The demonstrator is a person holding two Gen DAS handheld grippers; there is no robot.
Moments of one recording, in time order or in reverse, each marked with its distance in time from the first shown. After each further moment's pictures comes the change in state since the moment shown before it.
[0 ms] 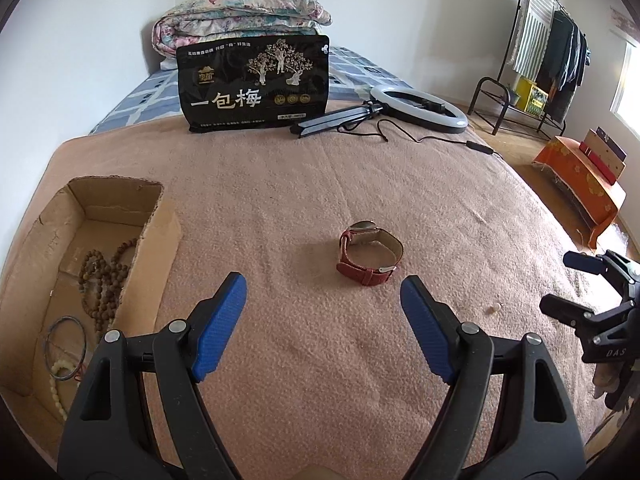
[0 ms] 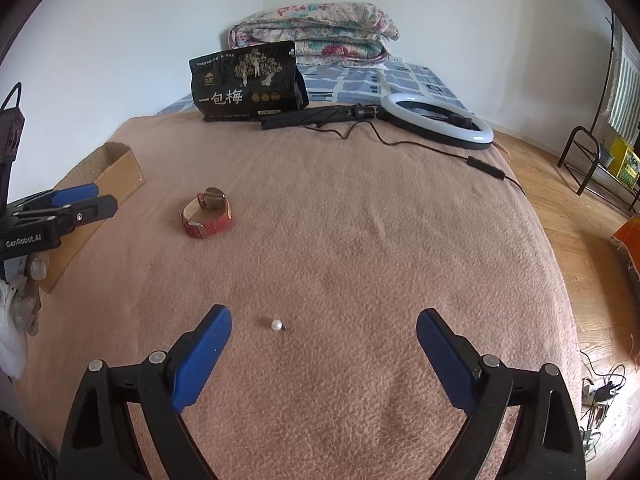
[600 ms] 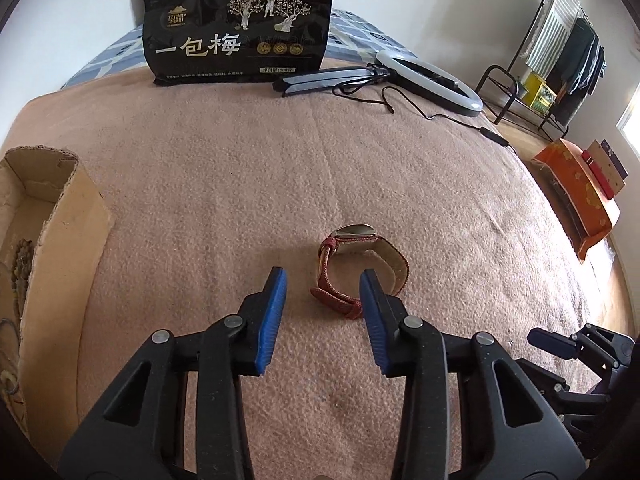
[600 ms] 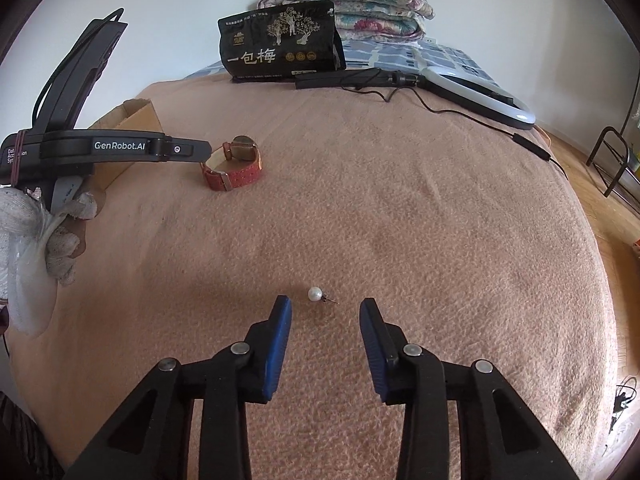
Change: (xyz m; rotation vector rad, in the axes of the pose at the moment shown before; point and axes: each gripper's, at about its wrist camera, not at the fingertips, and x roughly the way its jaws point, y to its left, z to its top) left arm 0.073 -0.003 0.017 -0.098 0.139 -0.062; right arm 0.035 0.021 -0.017 -0.061 0.071 0.080
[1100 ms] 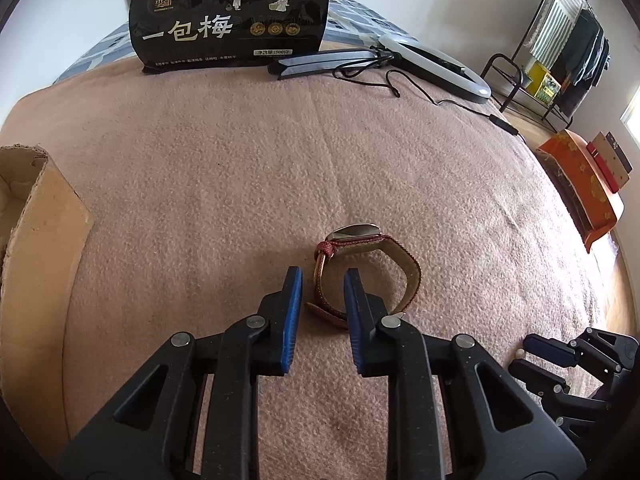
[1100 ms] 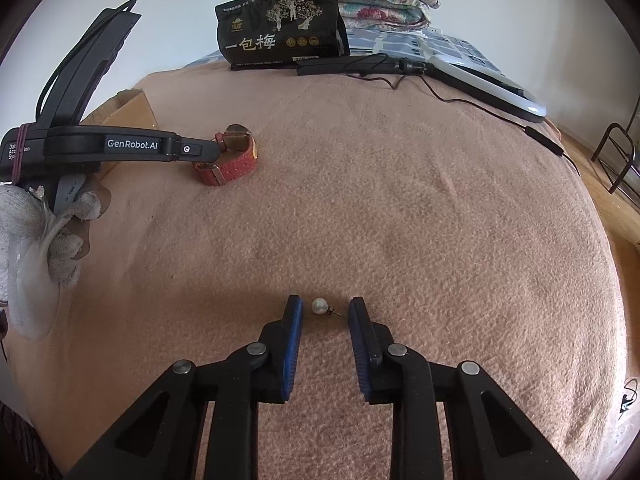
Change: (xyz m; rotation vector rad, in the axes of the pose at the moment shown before) left arm 0.024 -0.004 0.003 0.018 0.039 0.017; right arm 0.020 0.002 0.005 -0.007 0.043 0.006
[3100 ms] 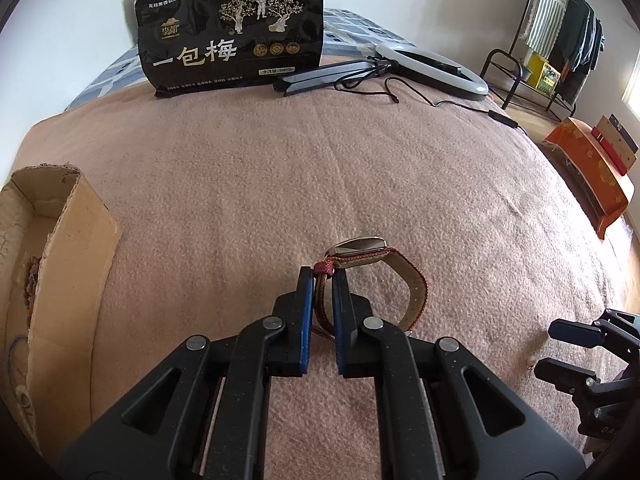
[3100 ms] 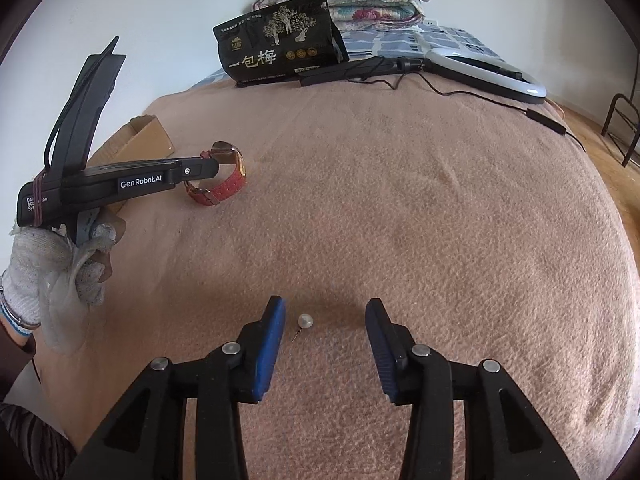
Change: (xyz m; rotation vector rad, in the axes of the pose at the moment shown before) left arm -0.019 0.000 -0.008 0.071 -0.057 0.061; right arm -0.016 -0.007 -0.005 0.101 -0.023 0.110
